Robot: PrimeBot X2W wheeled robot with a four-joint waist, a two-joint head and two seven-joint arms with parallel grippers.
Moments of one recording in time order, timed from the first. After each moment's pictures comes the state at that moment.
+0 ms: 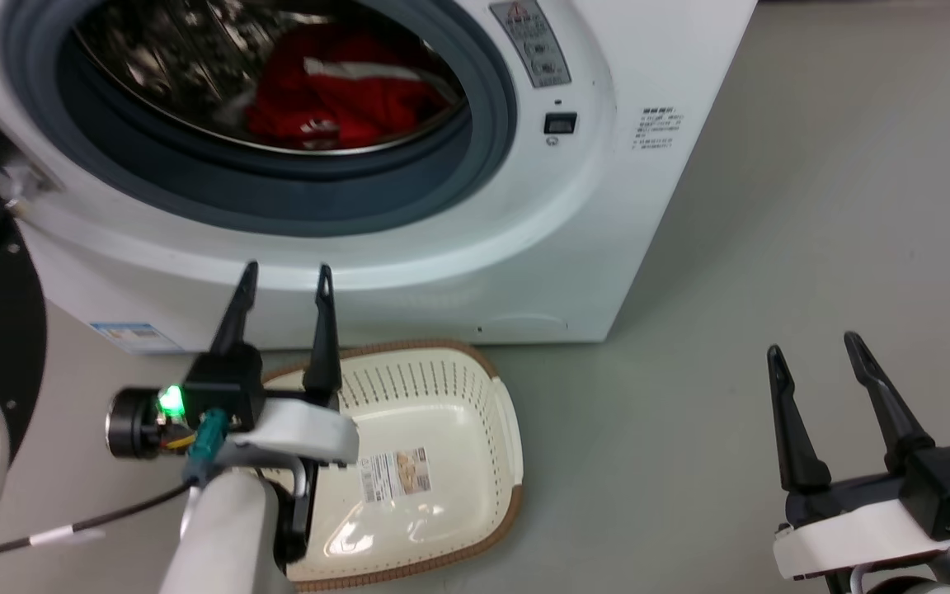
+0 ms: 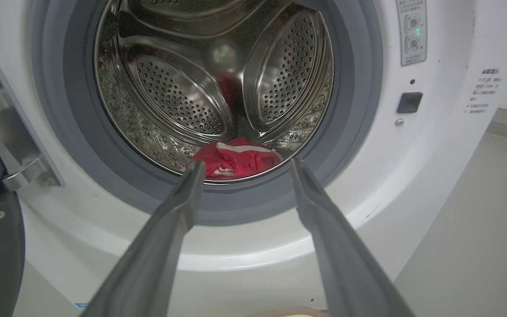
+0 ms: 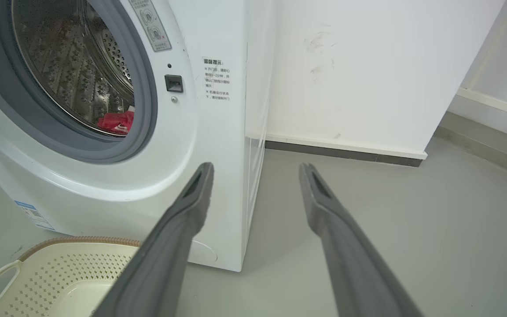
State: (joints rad) left arm -0.25 0.06 -0.10 0.19 -0.05 0.05 -0.26; right arm 0.06 -0.05 0.00 -0.18 -0.02 0.13 -0.12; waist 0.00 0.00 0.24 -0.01
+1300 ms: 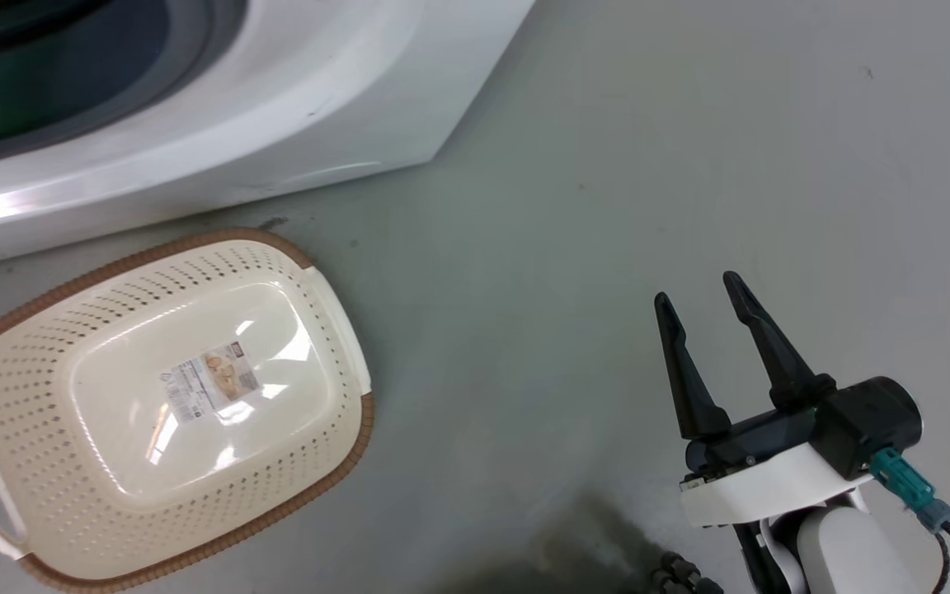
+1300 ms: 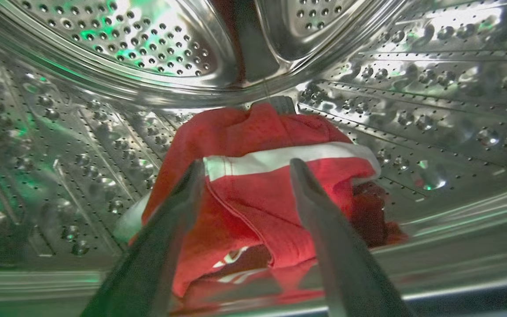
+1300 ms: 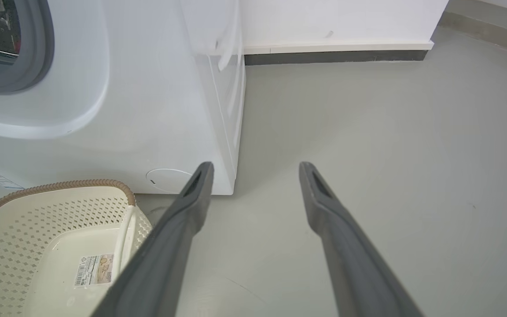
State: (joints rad) left arm -1.27 0.44 -0.02 0.93 -0.05 -0.05 0.09; right arm -0.16 -0.05 0.19 0.02 0.12 0.13 -0.26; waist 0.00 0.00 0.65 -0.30
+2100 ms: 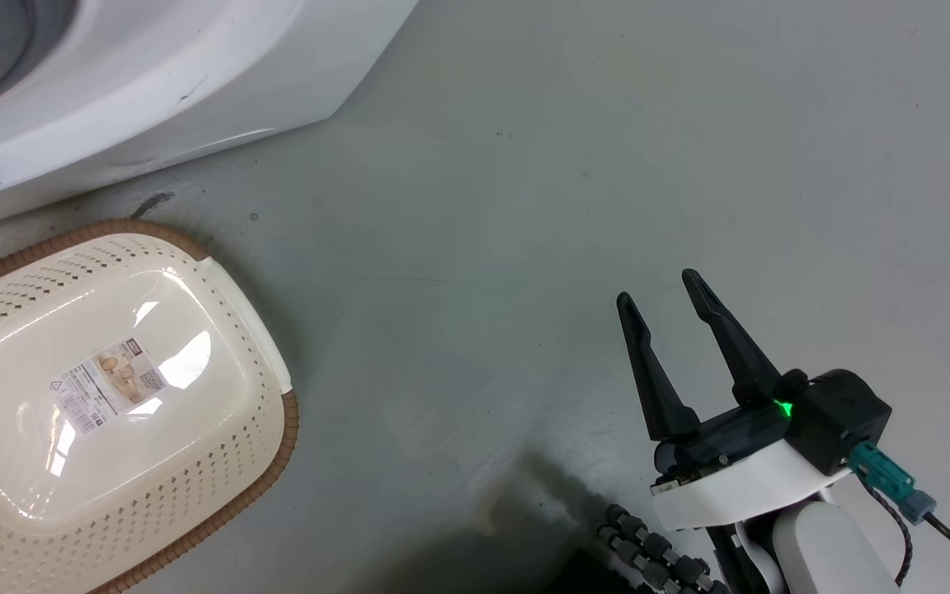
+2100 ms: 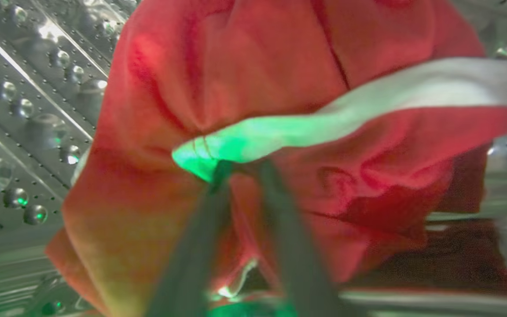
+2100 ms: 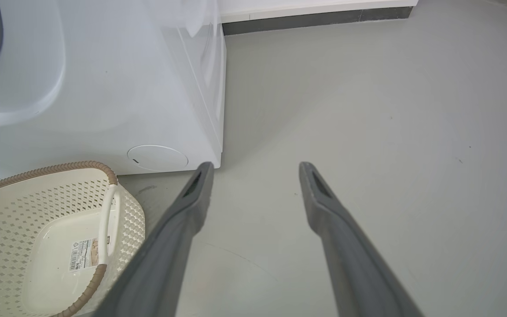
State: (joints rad) left arm -1.39 0.62 -0.08 0.87 0.00 -0.04 0.61; right arm -0.19 -0.05 0.28 0.03 0.21 0.13 -0.26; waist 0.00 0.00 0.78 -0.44
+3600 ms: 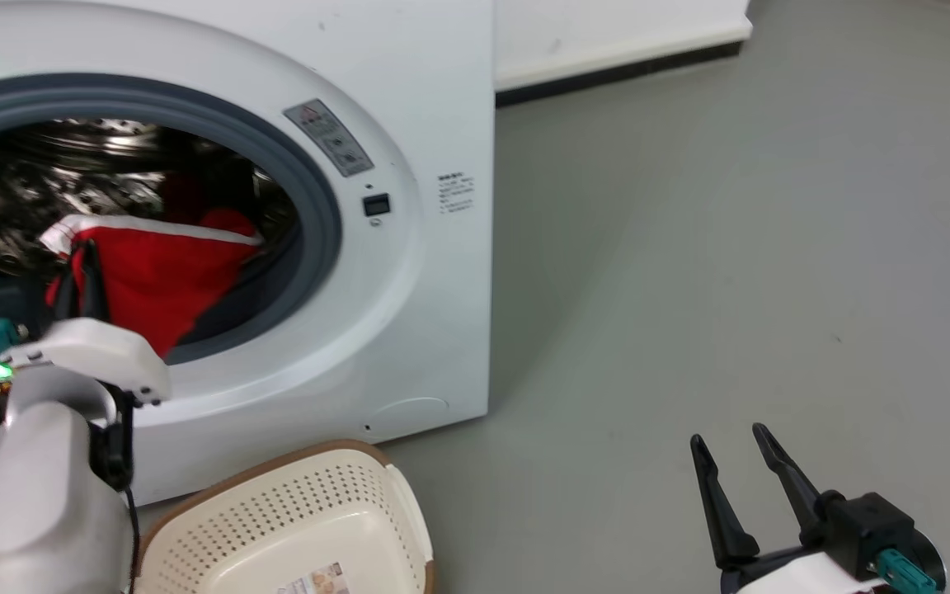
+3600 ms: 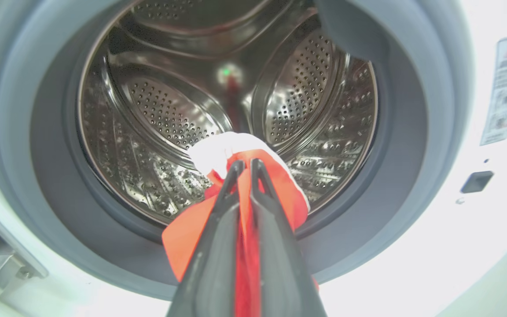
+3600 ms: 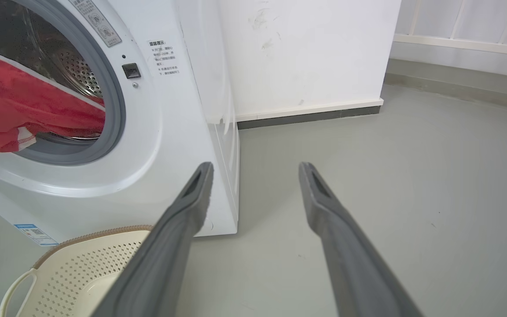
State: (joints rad) left arm -0.60 0.34 0.03 0.77 -0.25 -0.03 -0.26; right arm 0.08 -0.05 0.13 0.04 0.13 0.13 -0.17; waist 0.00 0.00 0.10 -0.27
